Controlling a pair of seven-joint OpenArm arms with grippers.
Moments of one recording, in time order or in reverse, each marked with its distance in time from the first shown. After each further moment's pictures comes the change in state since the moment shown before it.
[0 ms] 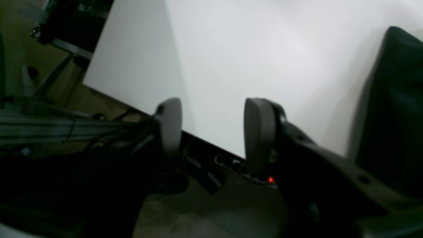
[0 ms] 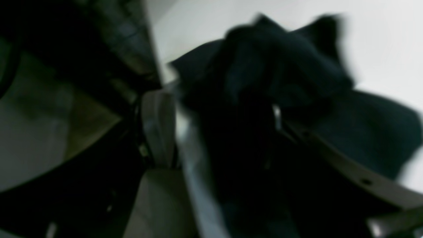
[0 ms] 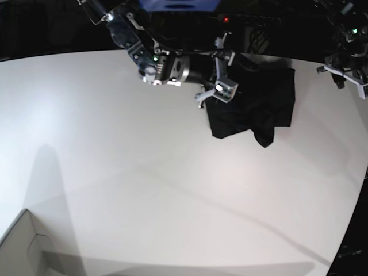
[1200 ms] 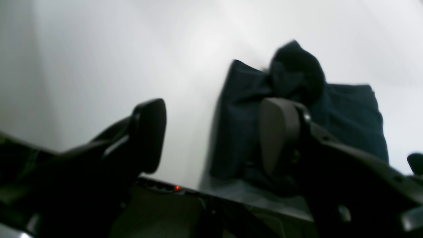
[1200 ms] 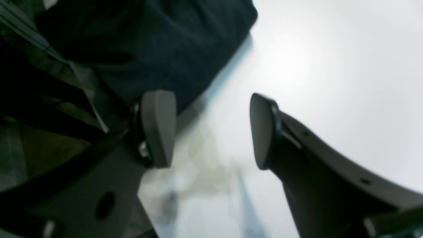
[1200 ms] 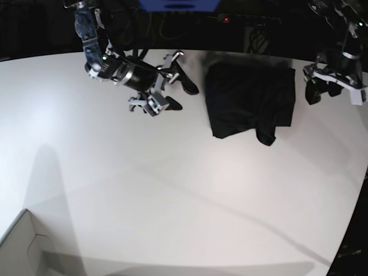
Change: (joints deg) left arm -0.2 1.2 1.7 4.3 -31.9 0.0 15.1; right arm -8.7 4.2 24.0 4.4 0.1 0.0 0.1
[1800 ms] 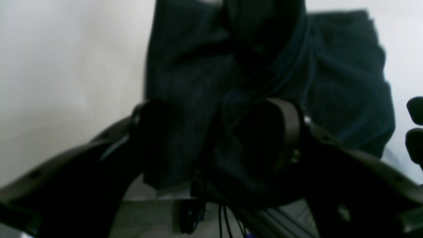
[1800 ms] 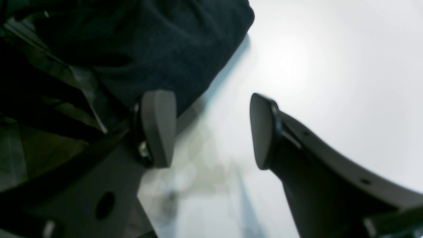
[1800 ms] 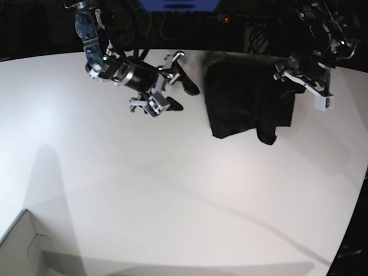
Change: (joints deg) left arm 0.0 -3.9 13.8 -11.9 0.2 0.6 -0.5; right arm 0.2 -0.3 0.0 0.0 0.1 0.0 -0.2
